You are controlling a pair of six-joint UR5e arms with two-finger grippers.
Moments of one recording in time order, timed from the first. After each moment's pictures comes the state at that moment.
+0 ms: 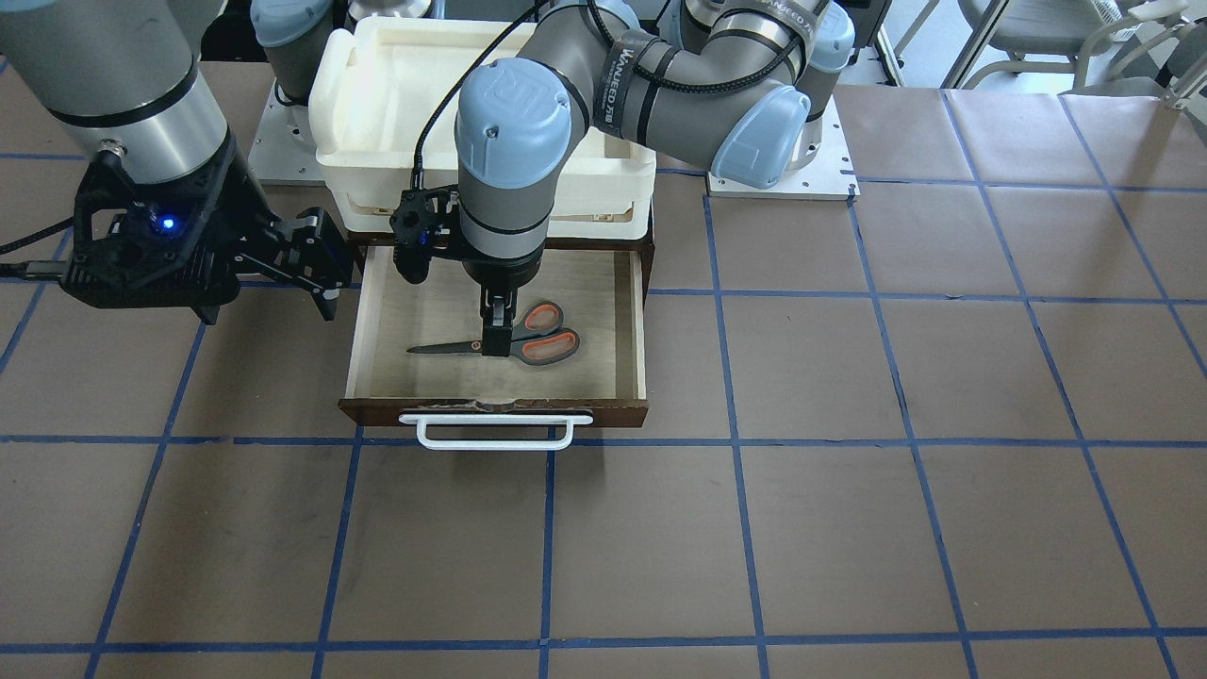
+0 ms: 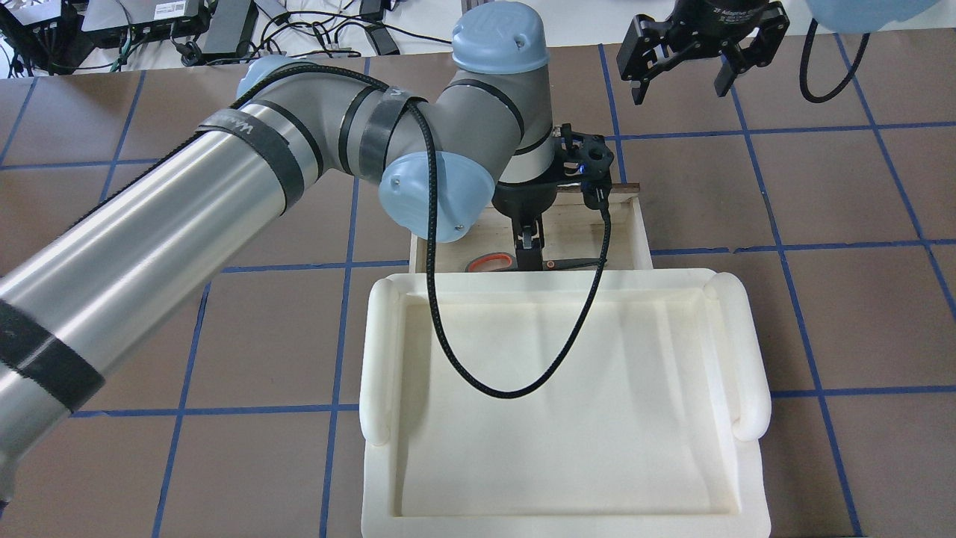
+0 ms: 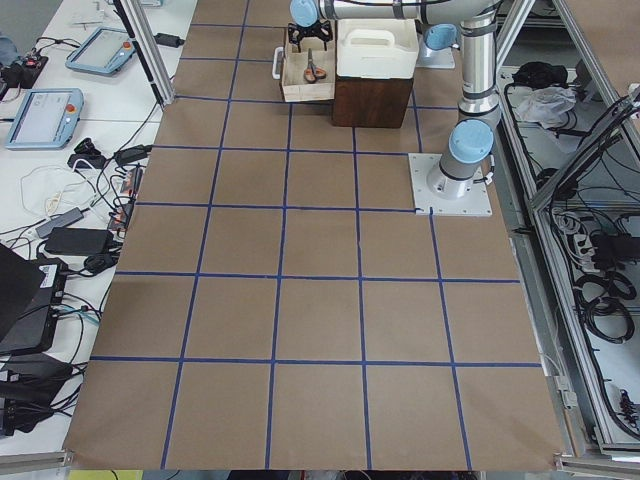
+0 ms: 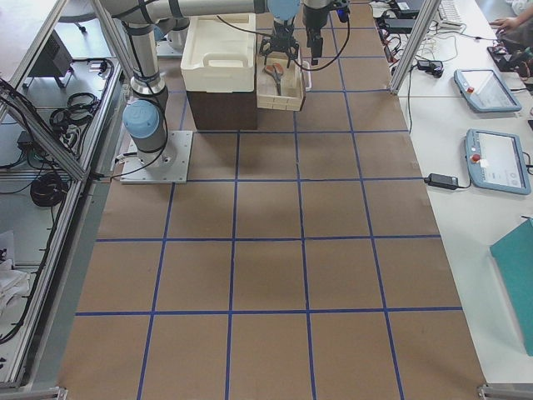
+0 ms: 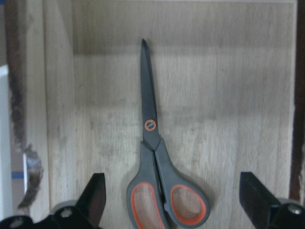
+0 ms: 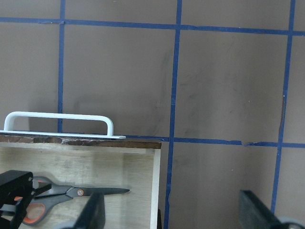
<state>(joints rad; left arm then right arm) -2.03 -1.93 -1.48 -1.35 1.41 1.04 1.60 -1.40 1.35 -1.58 -1.56 -0.01</state>
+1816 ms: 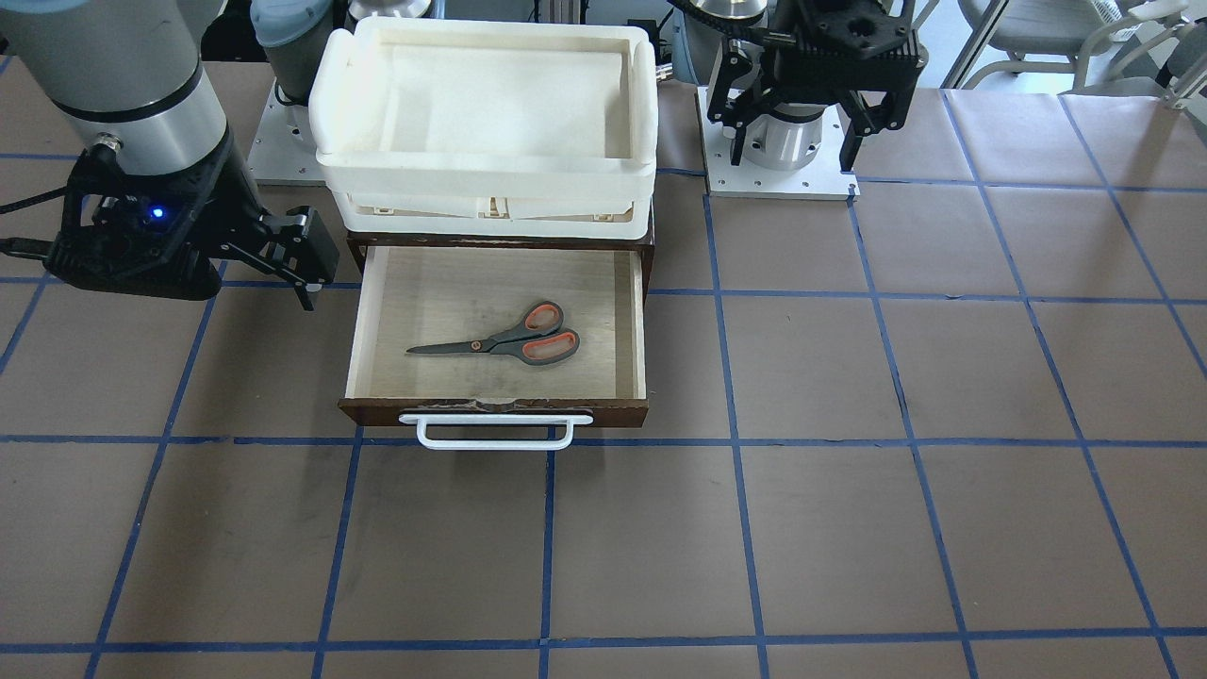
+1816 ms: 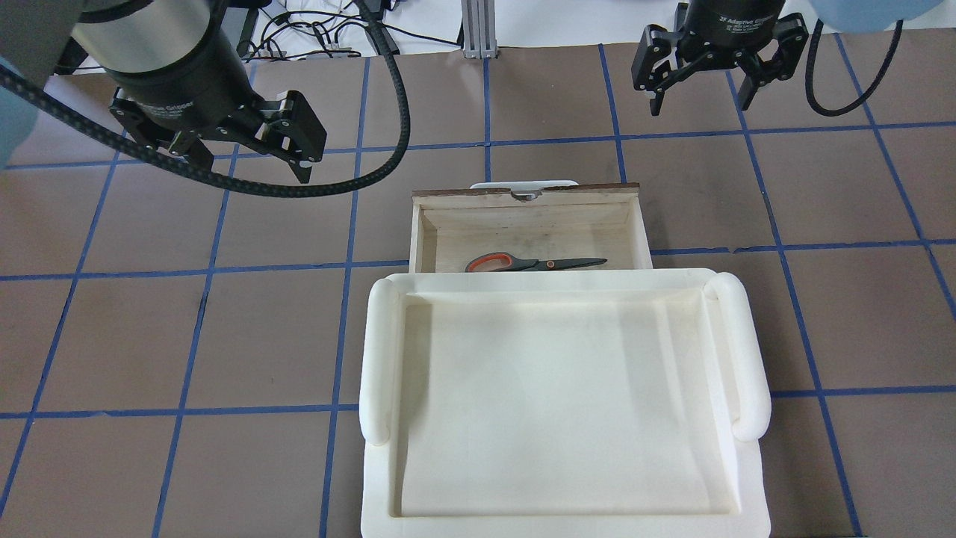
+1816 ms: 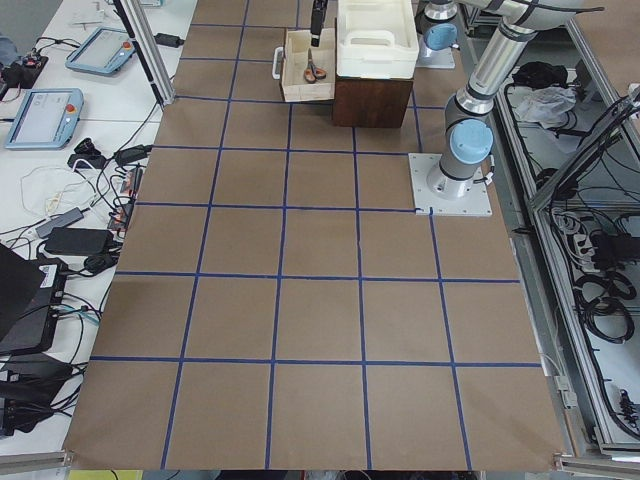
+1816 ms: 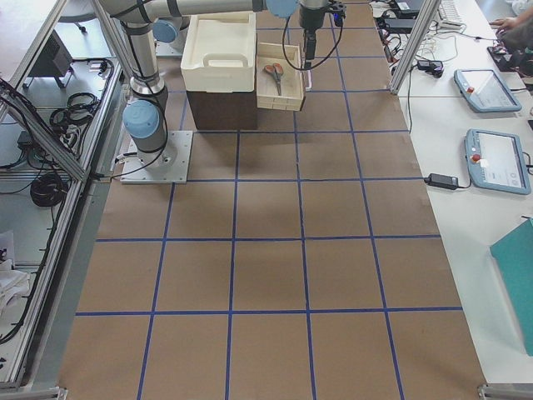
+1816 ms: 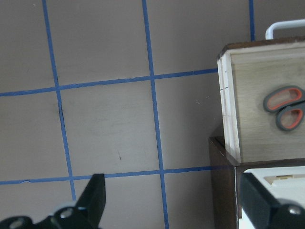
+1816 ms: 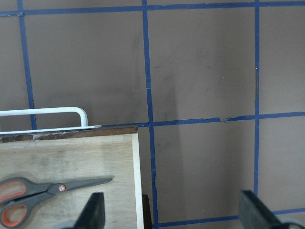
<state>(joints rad) -1.68 -1.49 -1.48 -1.65 1.64 -0.03 1.61 -1.41 1.35 -1.53 -1.65 0.09</state>
